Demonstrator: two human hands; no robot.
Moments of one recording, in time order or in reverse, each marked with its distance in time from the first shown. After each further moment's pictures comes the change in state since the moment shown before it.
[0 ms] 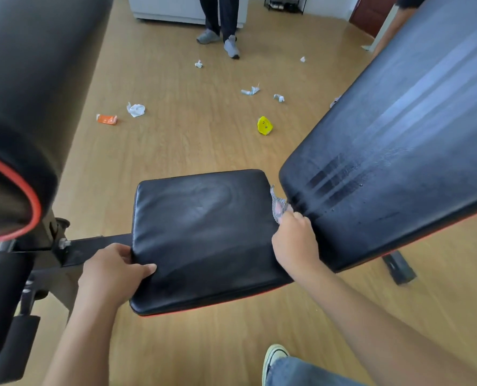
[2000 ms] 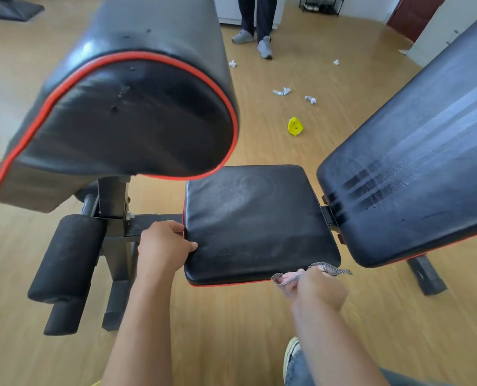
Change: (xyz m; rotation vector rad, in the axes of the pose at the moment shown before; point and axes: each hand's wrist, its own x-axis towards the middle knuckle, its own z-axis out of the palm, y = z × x) left_hand -0.010 -0.009 -0.019 -0.172 -0.012 0.032; right_hand -0.123 -0.059 -0.005 1.125 0.011 0.997
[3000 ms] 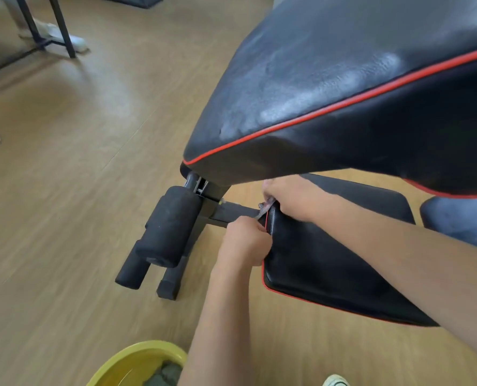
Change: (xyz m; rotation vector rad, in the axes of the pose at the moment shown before) left_hand 0.019 -0.022 -0.014 -0.189 -0.178 -0.079; right_hand -0.022 -0.054 0.221 -1.780 -0.762 -1.907
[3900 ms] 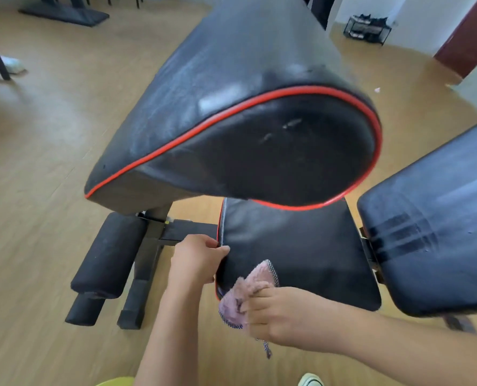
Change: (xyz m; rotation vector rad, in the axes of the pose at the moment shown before) left_hand 0.005 -0.002 0.016 -0.017 0.150 0.019; right_hand -0.172 -0.032 0.073 -0.145 0.107 -0.666
